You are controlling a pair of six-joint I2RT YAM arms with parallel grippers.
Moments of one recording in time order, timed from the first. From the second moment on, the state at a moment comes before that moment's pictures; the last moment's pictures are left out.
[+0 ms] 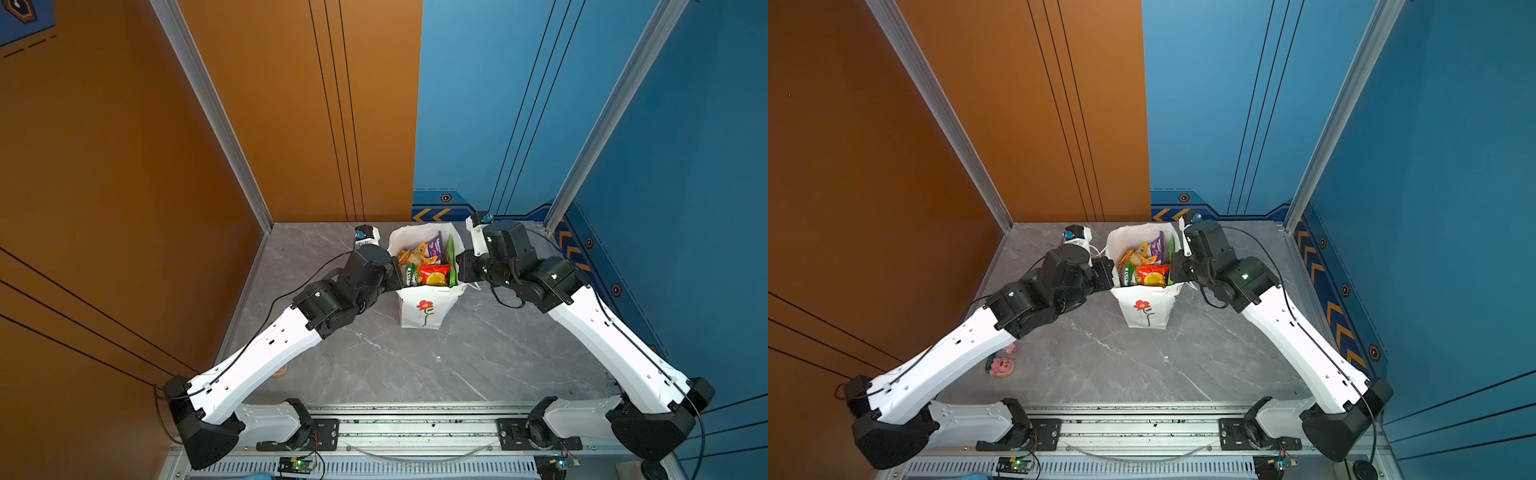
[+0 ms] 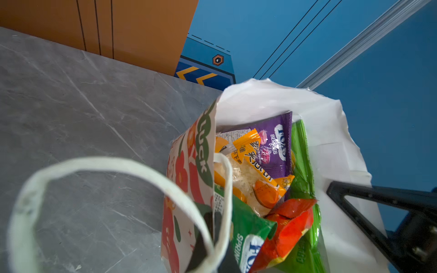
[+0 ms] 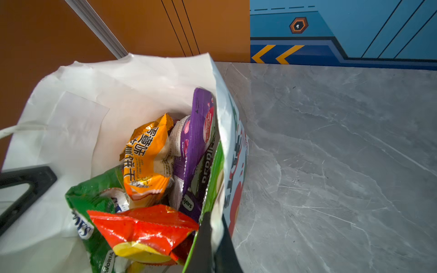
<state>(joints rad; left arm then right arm) -0.81 1.27 1.37 -0.63 -0.36 -0.77 0.62 1.30 1.47 -0.82 0.08 0.40</state>
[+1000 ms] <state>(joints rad) -0.80 1.32 1.37 -0.70 -0.37 -0.87 0.52 1.40 1.38 -0.72 -0.14 0.46</state>
